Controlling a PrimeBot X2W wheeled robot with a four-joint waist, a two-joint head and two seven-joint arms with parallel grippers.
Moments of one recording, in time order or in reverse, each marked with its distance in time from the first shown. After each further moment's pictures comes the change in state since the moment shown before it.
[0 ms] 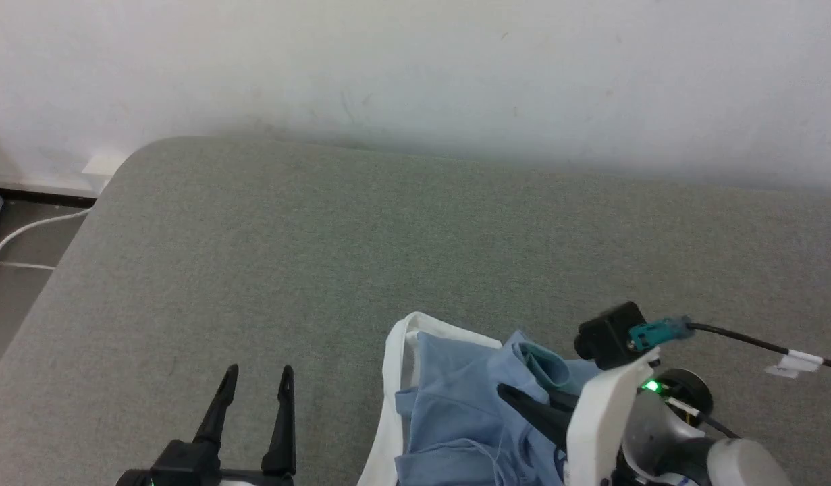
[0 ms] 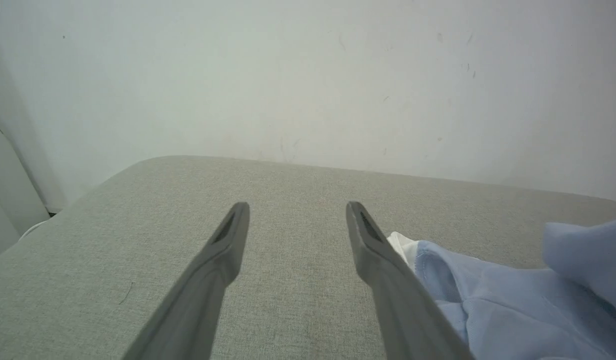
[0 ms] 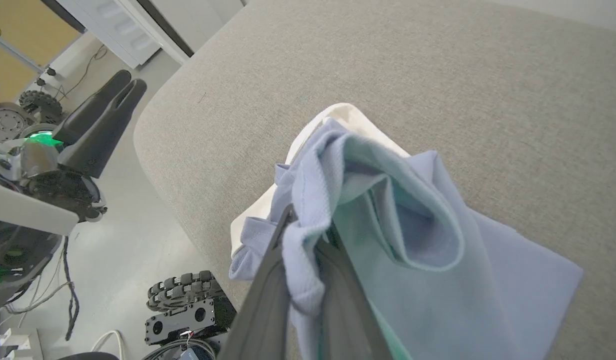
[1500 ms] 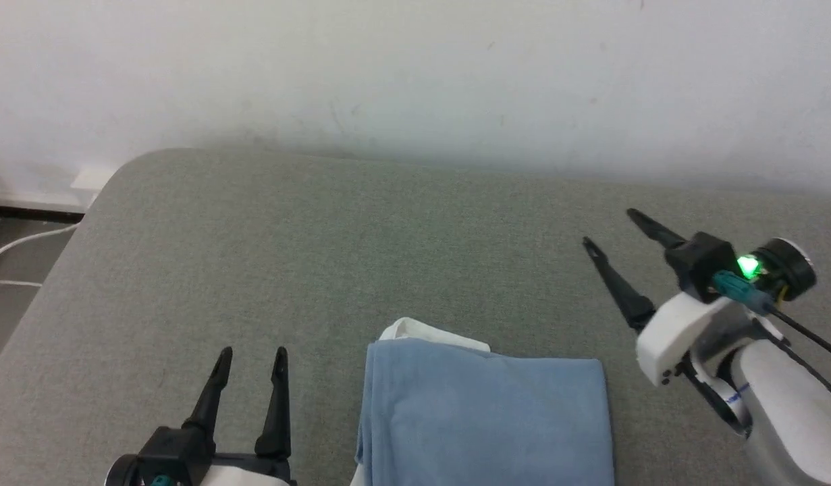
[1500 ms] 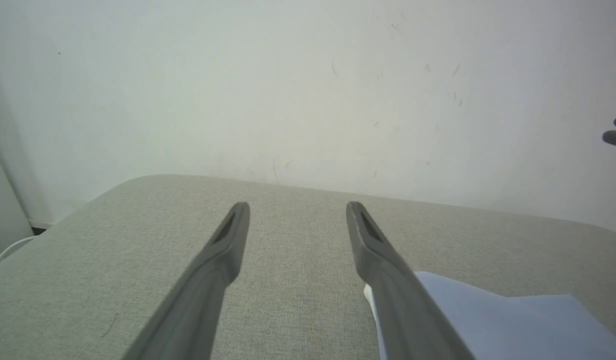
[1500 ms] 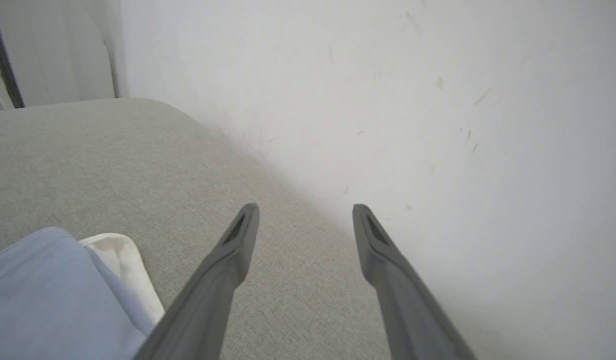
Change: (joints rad) left arm -0.033 -0.001 0.010 -0.002 -0.035 -0.015 0.000; right arm -0.393 -0.210 0.151 0.528 -0.336 0.000 -0.816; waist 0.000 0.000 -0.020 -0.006
